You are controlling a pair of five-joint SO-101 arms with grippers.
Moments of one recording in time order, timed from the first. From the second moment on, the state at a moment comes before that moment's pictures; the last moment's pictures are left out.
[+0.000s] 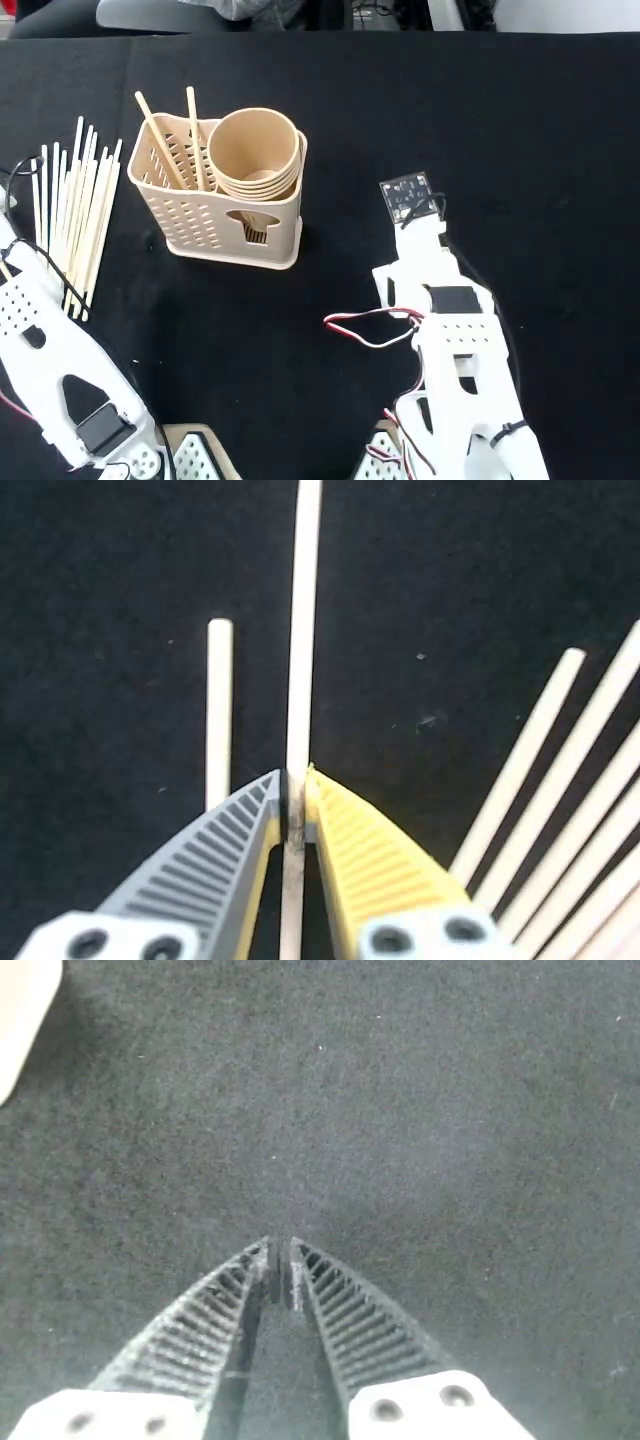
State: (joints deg) left arm -46.5 68.7 -71.3 77.5 0.7; right arm -1.5 -45.1 70.4 44.1 13.6
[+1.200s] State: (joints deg) left arm -42.0 19.9 -63.4 101.0 -4.4; right arm -1.5 -45.1 70.4 44.1 13.6
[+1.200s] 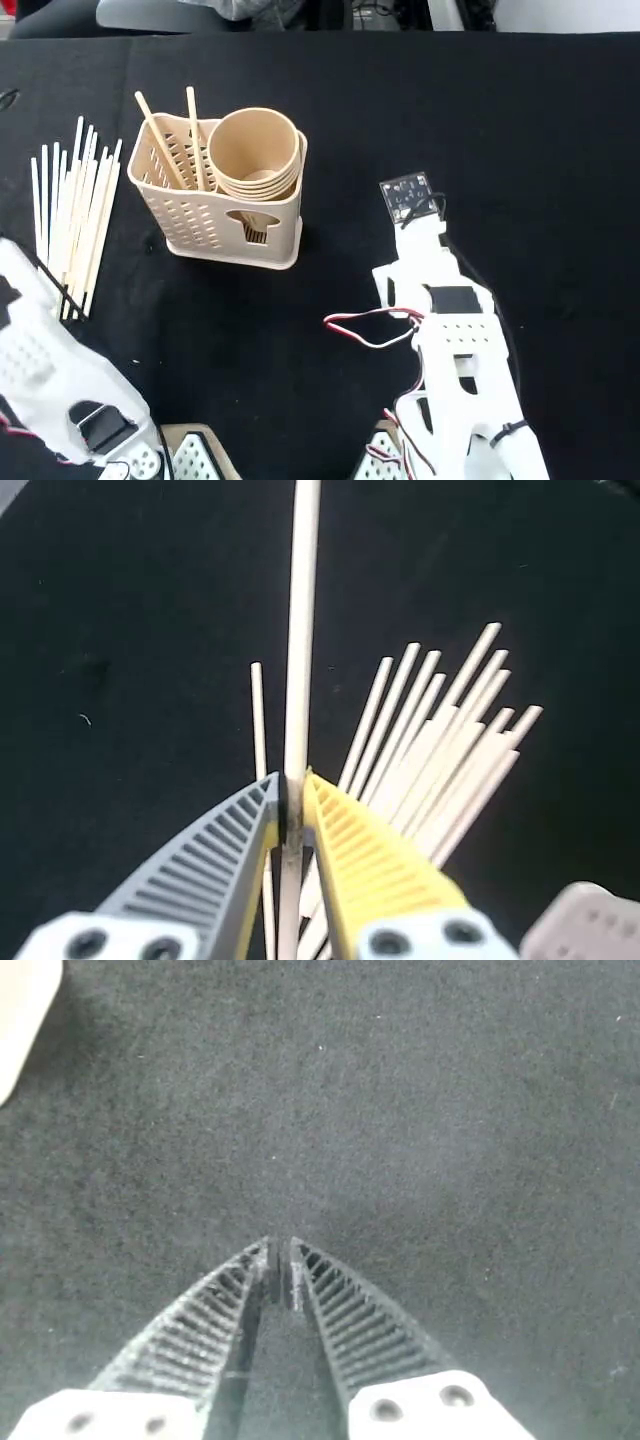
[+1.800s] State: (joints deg) left arm -24.5 -39.7 12.3 66.9 -7.1; right arm -1.5 -45.1 70.4 44.1 13.6
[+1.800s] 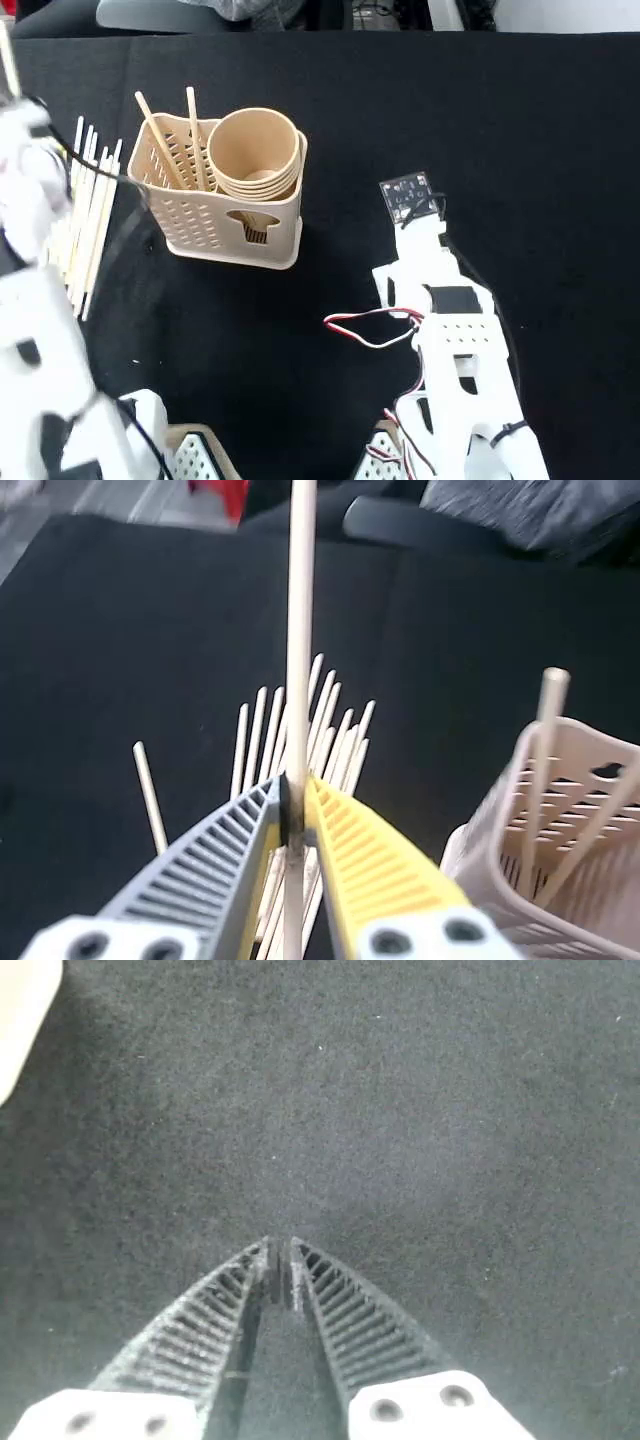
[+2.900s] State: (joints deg) left arm -4.5 -52.2 49.8 3.3 6.7; right arm -1.5 -45.1 70.5 43.0 13.6
